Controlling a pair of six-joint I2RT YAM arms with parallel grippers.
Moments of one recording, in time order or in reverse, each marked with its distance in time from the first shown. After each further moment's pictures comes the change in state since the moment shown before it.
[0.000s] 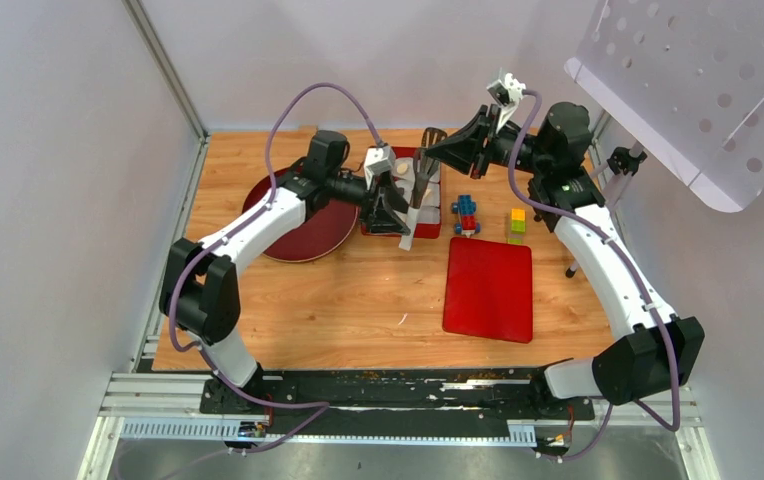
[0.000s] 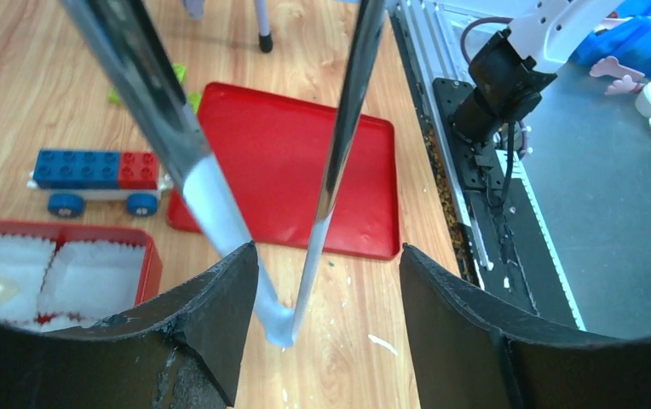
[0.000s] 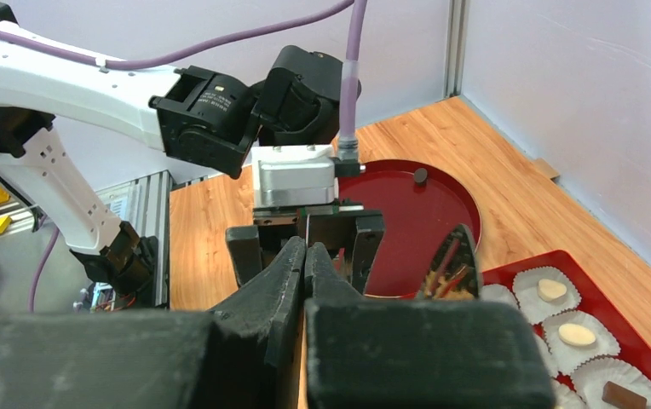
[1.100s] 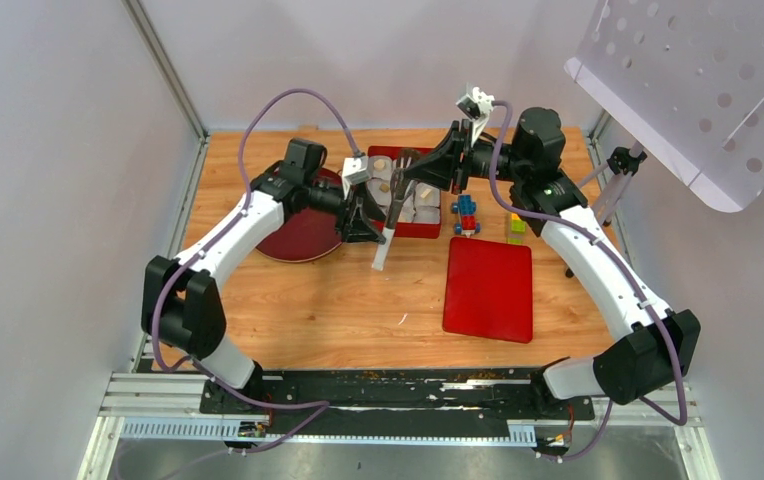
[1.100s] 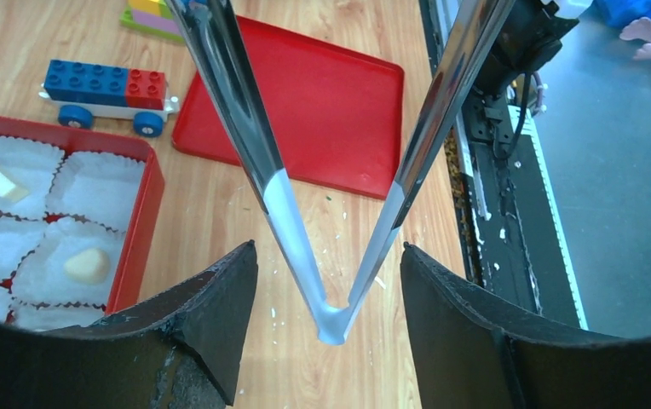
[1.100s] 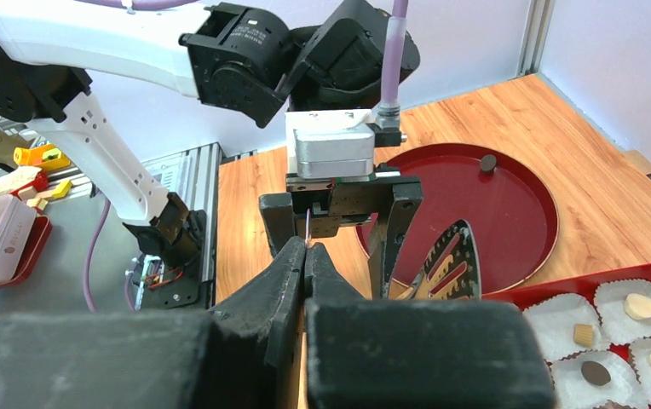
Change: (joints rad) left arm 0.077 -0.126 -0.077 -0.229 -0.038 0.179; right arm 0.107 0.015 0.001 -0.076 -0.016 -0.026
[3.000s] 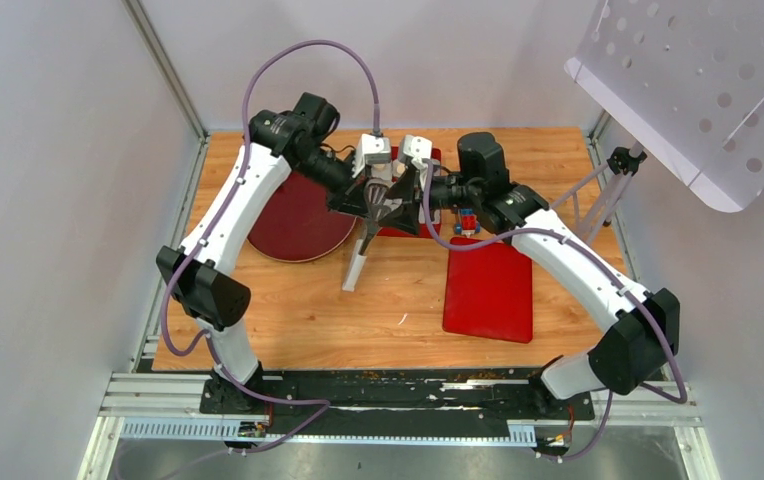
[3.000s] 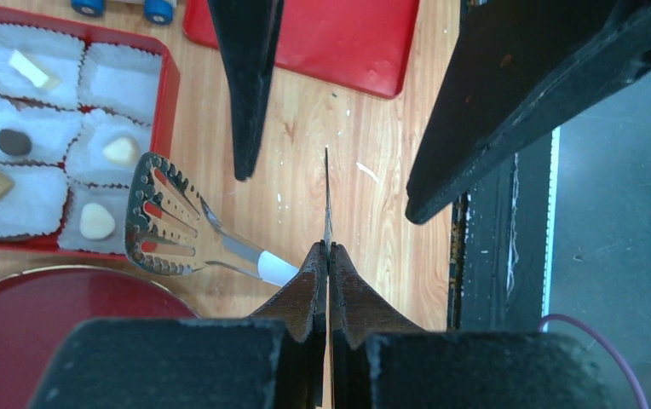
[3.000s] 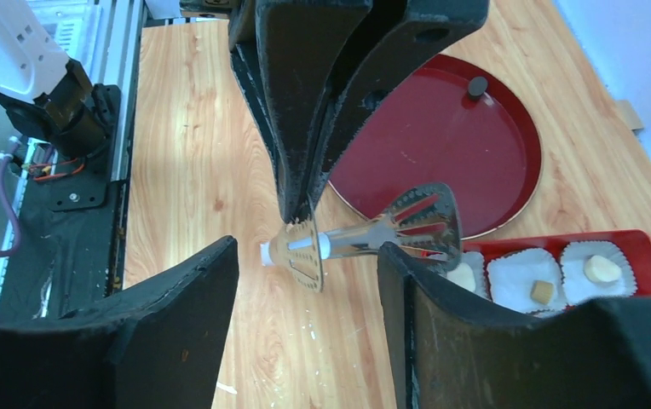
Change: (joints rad) left arm -0.051 0.224 0.758 -0.983 -0.328 0.339; right arm 0.190 0.060 -0.034 -0.306 0.215 -0.538
